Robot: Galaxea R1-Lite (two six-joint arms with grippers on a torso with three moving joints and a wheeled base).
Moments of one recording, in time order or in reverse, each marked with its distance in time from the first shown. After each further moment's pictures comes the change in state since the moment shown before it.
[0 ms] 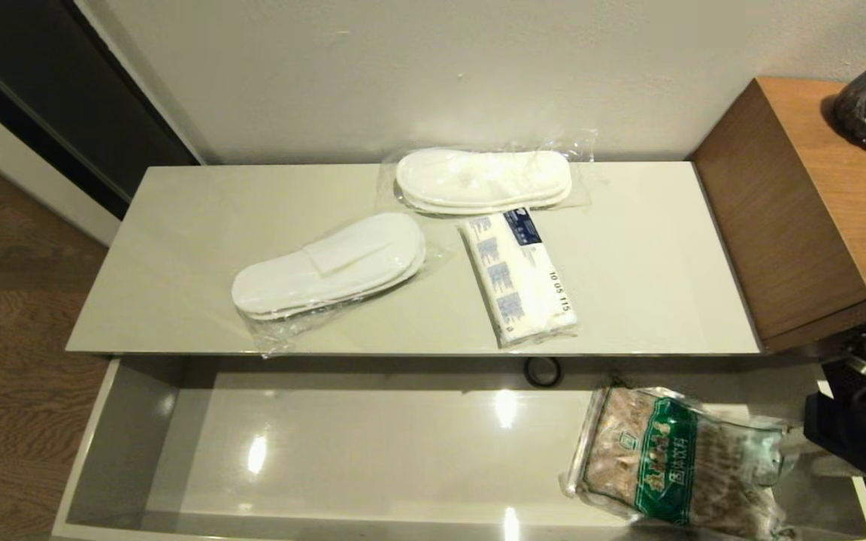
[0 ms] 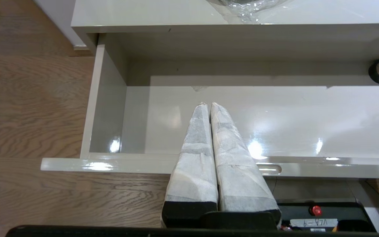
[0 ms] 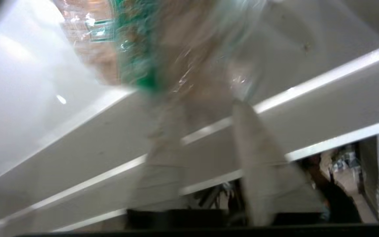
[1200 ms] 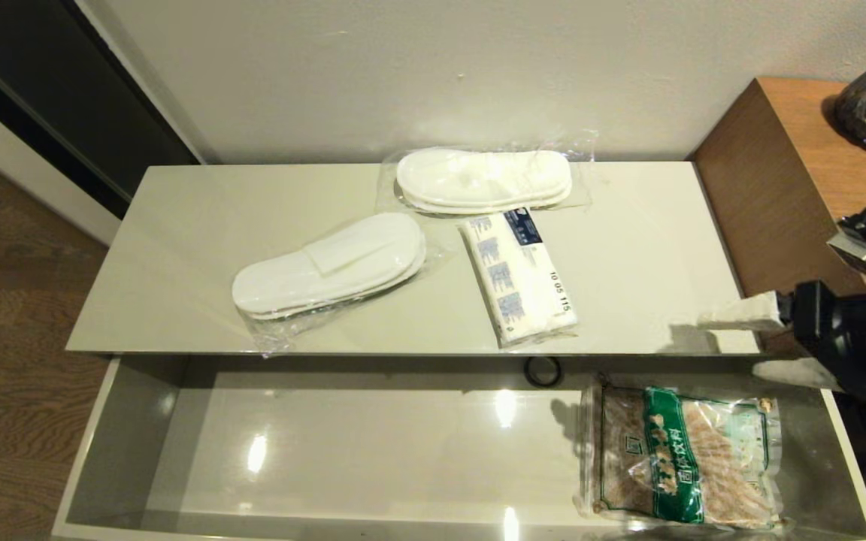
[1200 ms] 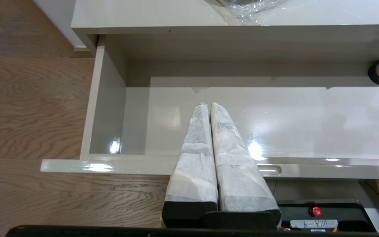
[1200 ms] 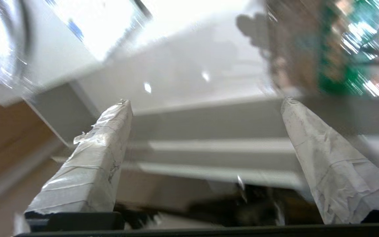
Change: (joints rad) left arm 0.000 0.000 0.003 -0.008 0.001 0.002; right arm 0.339 -0.210 -0.232 0.018 0.184 0.187
